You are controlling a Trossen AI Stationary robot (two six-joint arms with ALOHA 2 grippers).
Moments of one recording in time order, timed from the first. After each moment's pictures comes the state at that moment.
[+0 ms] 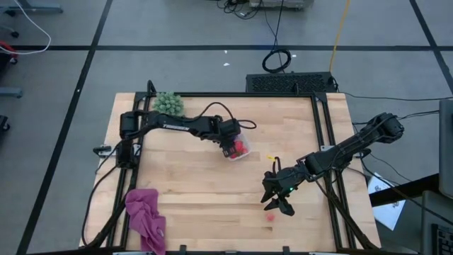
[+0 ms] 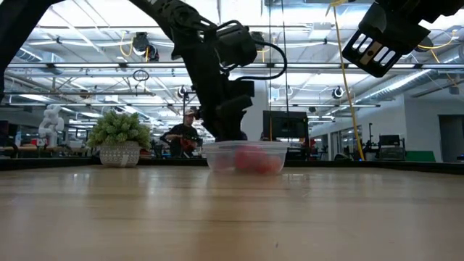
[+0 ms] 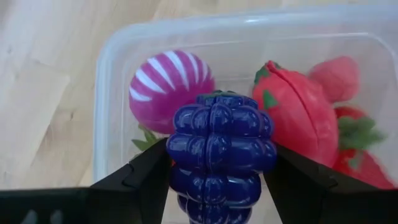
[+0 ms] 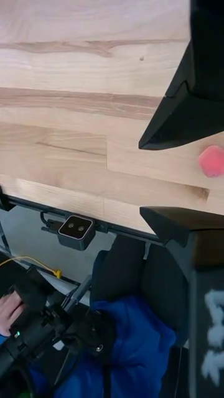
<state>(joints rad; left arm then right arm) 0.17 1.99 1.40 -0.51 -0.17 -0.16 0.43 1.33 0.75 -0.07 -0.24 0.53</state>
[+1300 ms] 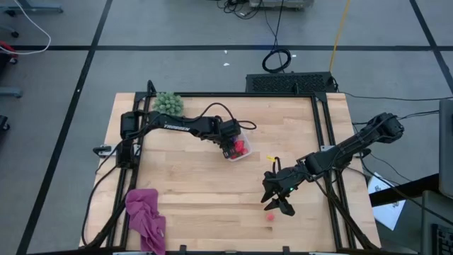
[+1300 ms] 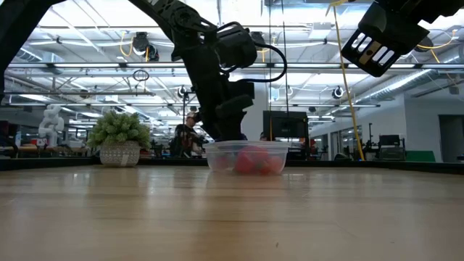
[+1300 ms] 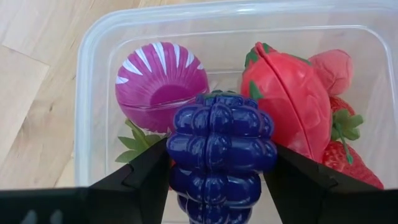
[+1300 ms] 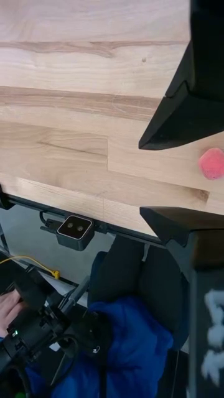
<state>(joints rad) 0.17 1.99 1.40 -0.52 -0.13 -0.19 0.43 1.33 0.75 -0.07 -0.24 0.51</state>
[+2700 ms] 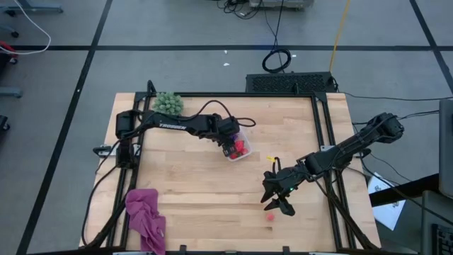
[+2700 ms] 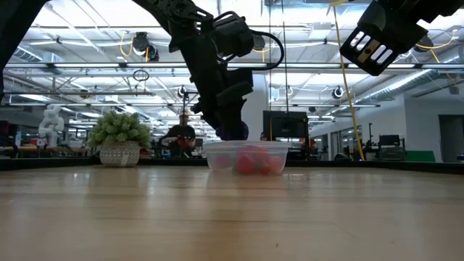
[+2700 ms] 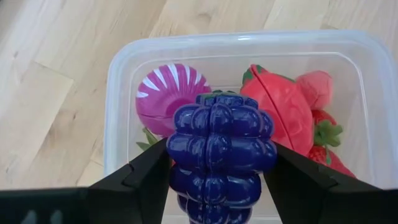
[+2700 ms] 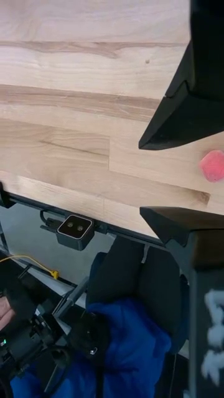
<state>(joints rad) 0.17 1.94 1.40 -0.52 -0.15 -0.19 0.43 1.33 0.75 -0.06 -0.24 0.49</state>
